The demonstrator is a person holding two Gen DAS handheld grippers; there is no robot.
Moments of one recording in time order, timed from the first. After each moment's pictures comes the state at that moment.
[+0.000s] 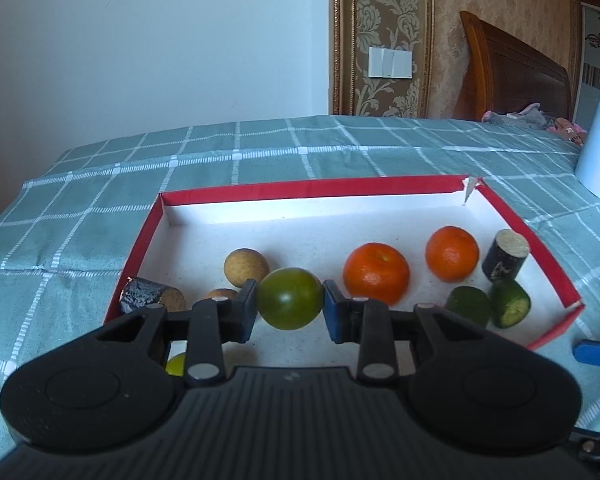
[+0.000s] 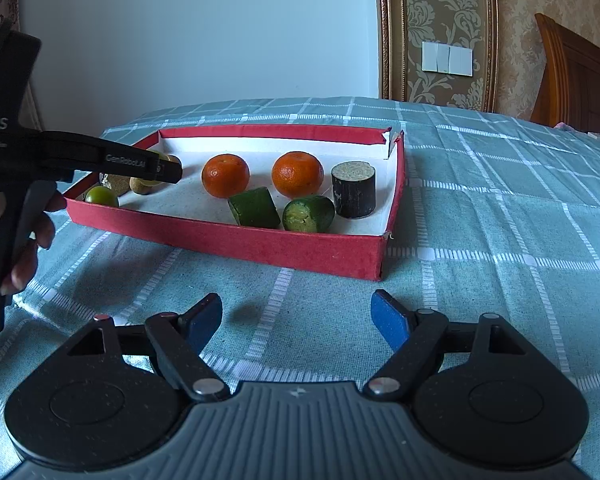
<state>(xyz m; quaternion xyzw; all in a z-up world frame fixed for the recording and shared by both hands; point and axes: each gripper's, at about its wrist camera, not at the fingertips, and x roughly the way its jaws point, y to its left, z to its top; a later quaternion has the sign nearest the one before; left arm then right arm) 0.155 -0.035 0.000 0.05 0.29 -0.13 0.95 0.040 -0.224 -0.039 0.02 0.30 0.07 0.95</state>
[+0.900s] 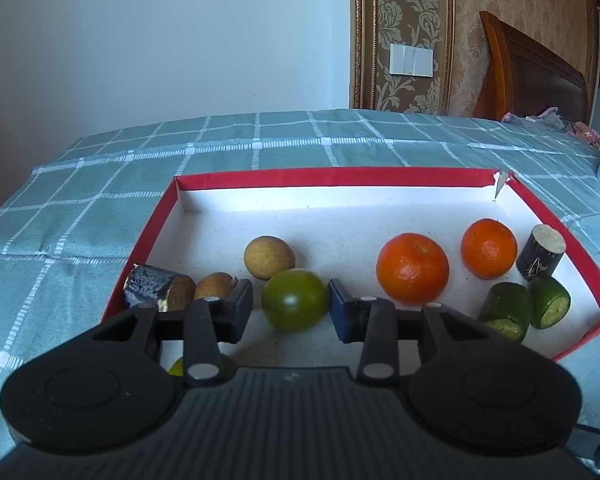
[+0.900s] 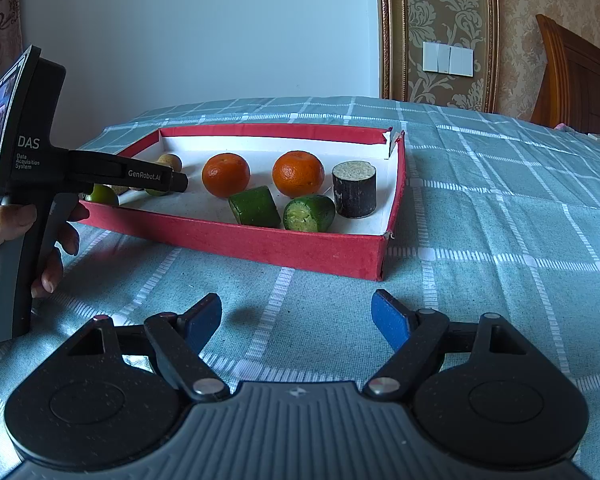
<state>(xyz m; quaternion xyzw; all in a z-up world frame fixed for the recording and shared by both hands) 0.163 -0.029 -0.017 0.05 0.29 -0.10 0.95 0.040 -0.224 -0.039 0.02 0.30 0.07 0.95</state>
